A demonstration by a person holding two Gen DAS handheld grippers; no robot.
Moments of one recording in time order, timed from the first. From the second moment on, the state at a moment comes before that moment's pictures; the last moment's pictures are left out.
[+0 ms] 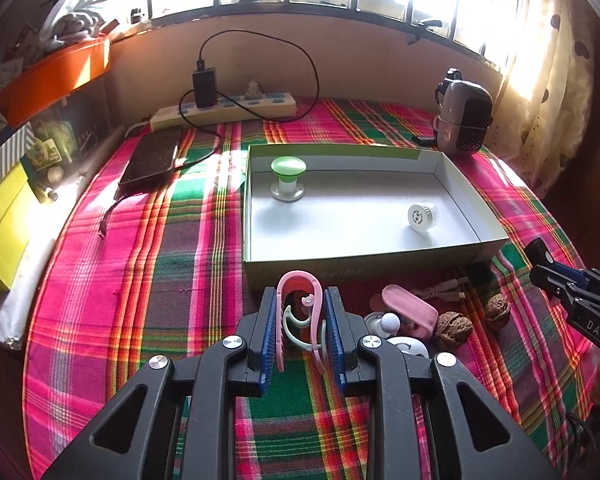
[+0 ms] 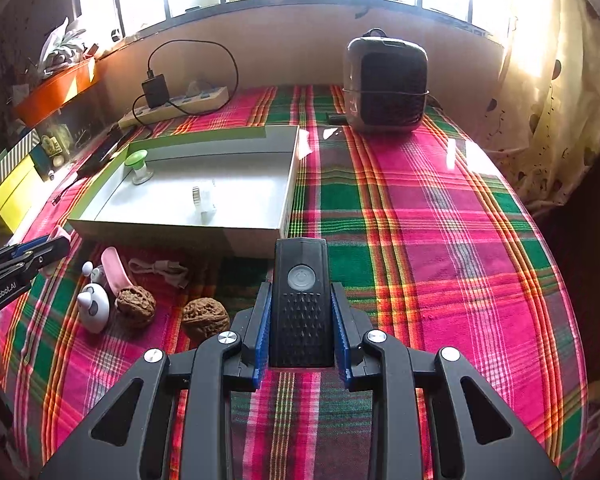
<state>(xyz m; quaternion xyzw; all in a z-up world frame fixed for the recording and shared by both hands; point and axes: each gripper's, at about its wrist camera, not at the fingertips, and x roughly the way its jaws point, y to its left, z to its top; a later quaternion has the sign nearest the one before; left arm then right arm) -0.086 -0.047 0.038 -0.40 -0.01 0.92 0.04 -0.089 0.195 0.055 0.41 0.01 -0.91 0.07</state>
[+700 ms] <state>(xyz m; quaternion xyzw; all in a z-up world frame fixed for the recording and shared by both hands) -0.157 -0.043 0.052 -0.40 -0.02 0.92 0.05 -0.171 0.165 0.077 0.40 0.01 -0.91 0.12</state>
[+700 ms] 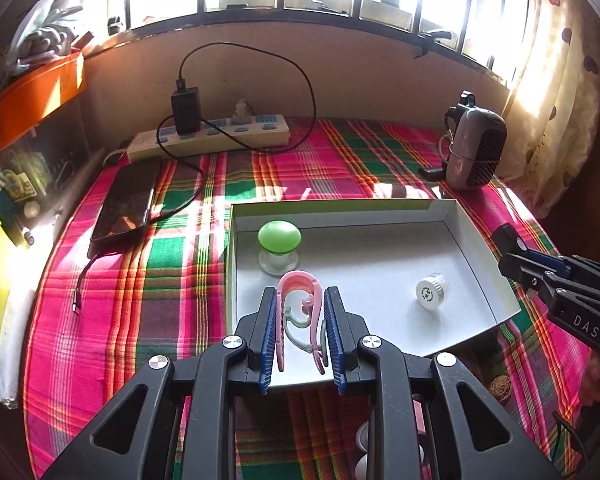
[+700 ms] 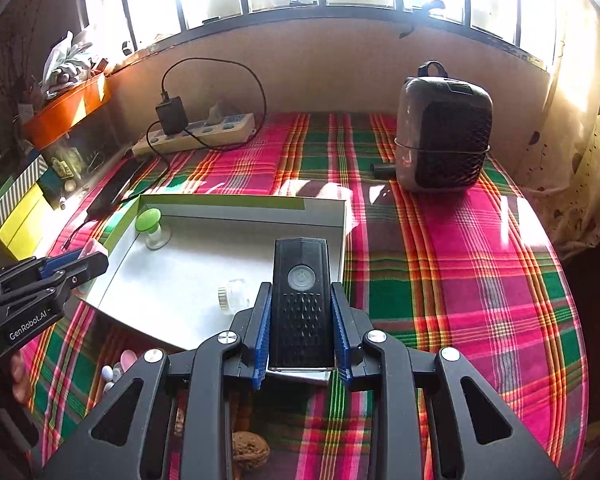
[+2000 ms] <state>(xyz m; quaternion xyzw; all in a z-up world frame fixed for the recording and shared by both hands) -0.211 -0.038 0.015 -0.43 -0.01 0.90 0.03 -0.241 0.139 0.037 0.44 0.02 -0.89 0.13</state>
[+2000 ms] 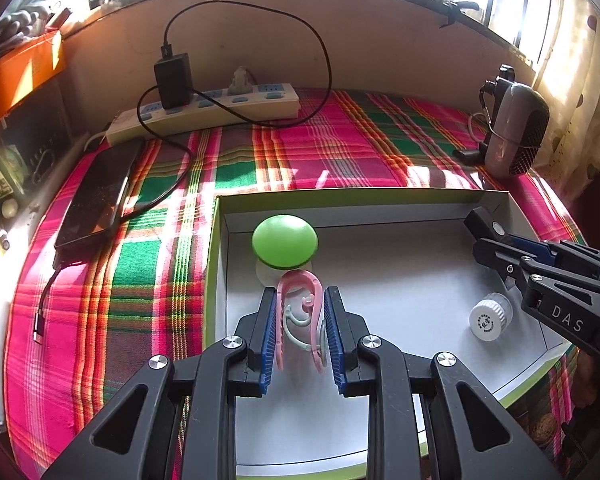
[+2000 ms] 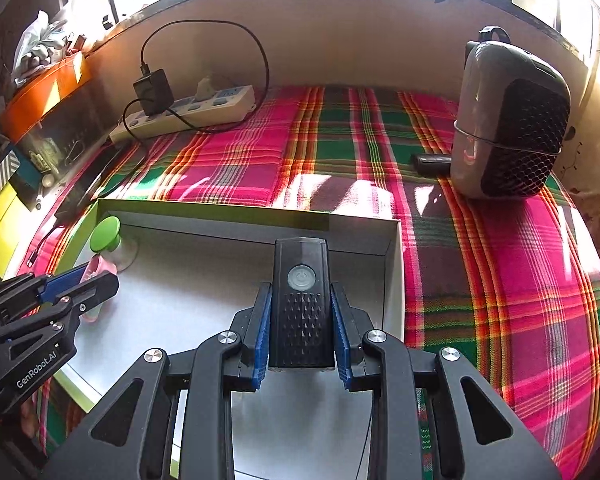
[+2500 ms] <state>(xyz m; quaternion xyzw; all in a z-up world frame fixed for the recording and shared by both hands) -0.212 -0.037 0.014 -0.43 0.00 0.90 0.03 -0.241 0.135 0.036 0.44 0.03 -0.89 0.13</state>
